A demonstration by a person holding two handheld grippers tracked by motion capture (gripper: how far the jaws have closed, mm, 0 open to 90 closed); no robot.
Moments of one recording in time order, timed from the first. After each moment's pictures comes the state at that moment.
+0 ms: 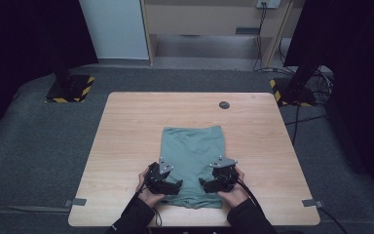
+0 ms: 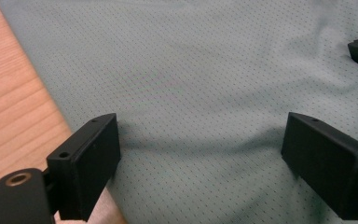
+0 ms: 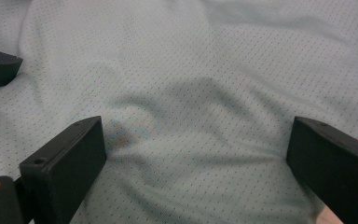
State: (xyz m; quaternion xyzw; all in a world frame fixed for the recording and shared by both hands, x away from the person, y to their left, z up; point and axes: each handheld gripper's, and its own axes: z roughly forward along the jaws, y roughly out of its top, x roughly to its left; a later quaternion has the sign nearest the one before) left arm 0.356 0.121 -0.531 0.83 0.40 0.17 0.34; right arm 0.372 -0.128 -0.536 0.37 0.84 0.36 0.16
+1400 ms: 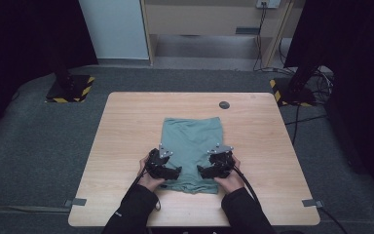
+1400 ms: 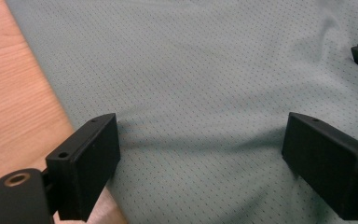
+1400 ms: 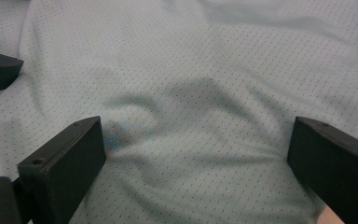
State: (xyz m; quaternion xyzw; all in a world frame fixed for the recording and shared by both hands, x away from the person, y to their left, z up) left arm 0.406 0.127 -0.532 0.83 0.41 0.17 0.34; right arm 0.419 -0.120 -0.537 0.39 0.83 0.36 0.17
